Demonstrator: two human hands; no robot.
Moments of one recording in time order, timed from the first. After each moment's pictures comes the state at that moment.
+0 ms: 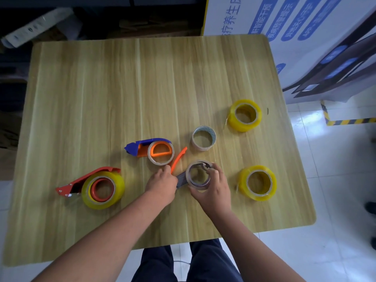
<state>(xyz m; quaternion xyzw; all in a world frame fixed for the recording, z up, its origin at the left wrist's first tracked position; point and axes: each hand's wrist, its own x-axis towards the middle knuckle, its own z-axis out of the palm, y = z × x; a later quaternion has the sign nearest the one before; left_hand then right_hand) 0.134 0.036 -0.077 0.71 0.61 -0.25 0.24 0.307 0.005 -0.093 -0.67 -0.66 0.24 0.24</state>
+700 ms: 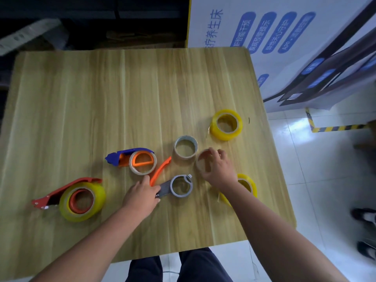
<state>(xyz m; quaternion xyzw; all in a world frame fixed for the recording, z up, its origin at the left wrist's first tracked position) 0.133 0.030 -0.070 0.70 0.64 -0.19 0.26 0.389 0.108 -0.091 -0.70 -0.67 0.27 0.00</state>
